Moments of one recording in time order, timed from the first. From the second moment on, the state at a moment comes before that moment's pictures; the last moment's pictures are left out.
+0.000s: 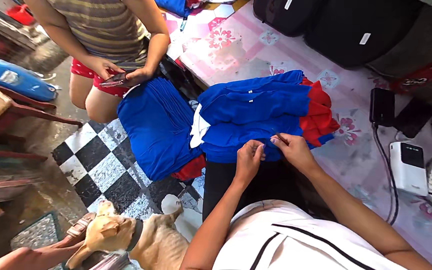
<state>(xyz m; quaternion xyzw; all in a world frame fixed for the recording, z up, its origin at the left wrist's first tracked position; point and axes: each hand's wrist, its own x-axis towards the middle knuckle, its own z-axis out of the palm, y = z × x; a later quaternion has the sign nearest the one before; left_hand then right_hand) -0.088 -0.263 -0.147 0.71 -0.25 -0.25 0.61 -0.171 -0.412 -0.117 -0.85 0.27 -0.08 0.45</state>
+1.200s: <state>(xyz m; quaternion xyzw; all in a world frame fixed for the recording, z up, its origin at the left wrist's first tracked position) -0.083 -0.251 -0.156 0.65 -0.16 -0.31 0.68 -0.182 -0.417 -0.083 -0.74 0.26 -0.01 0.63</state>
